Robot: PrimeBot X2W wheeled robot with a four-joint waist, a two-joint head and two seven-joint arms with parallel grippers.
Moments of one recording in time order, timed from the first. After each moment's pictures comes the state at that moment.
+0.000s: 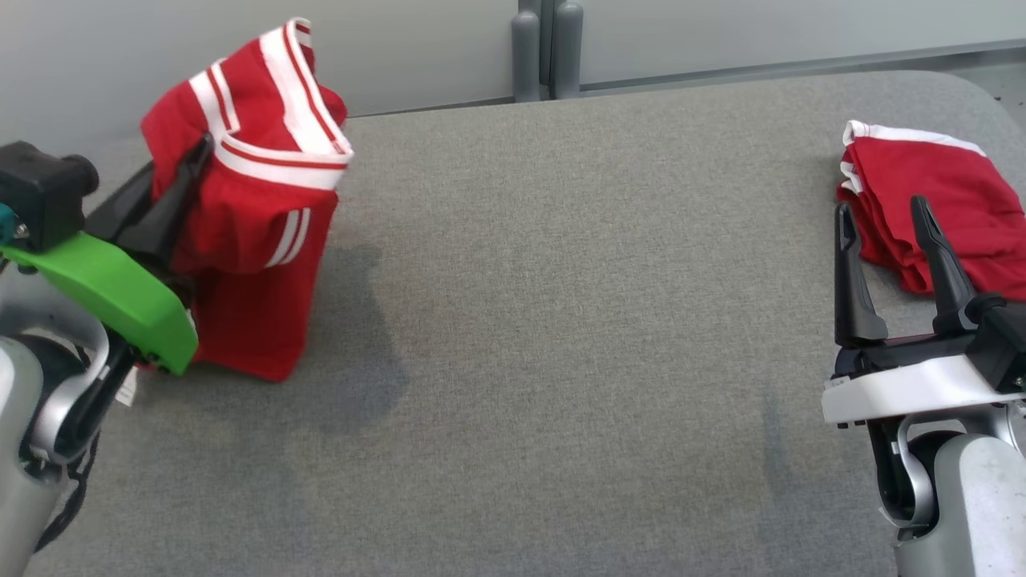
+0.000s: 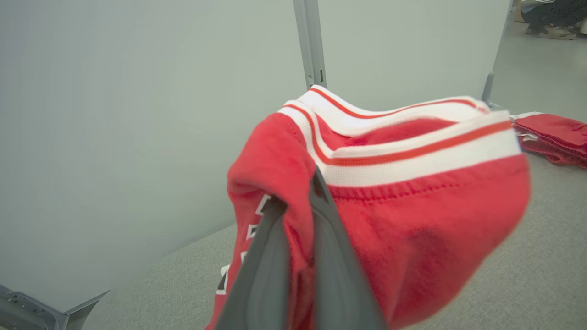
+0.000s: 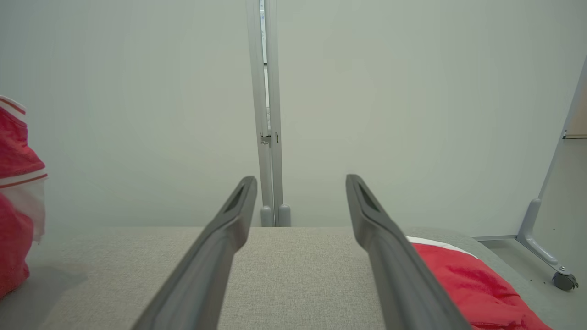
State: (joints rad) left arm -0.58 0.71 -0.47 -0.02 -0.70 -0.06 0.17; right arm -0.17 -0.05 -0.08 -0.11 0.09 0.13 -0.13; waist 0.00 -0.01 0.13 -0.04
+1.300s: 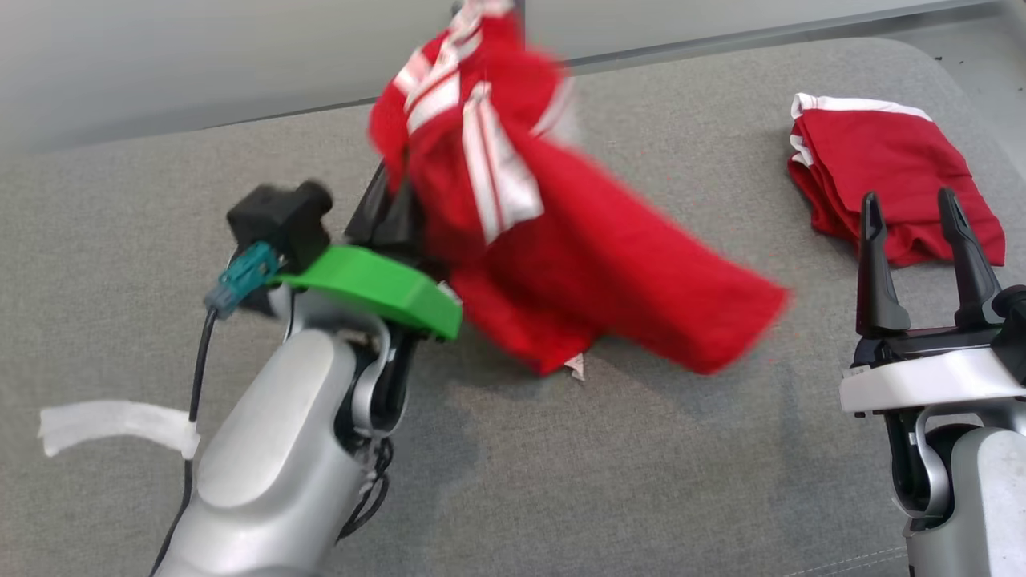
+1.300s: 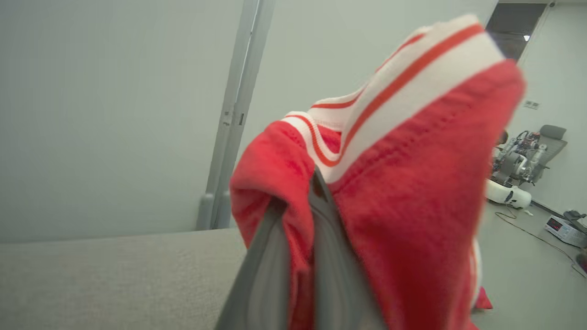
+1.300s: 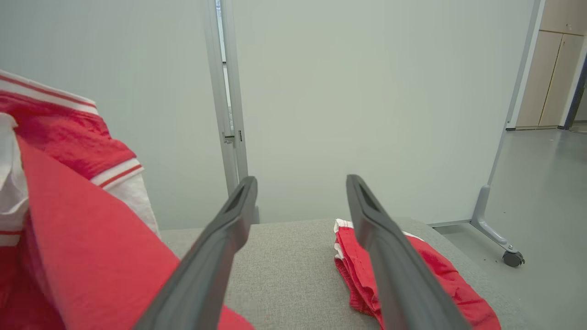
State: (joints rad) left arm -0.63 0.13 -0.57 0.16 -0.69 0.12 -0.16; right arm -0.18 -0.05 -0.12 -0.11 0.10 0.13 -0.14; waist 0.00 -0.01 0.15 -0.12
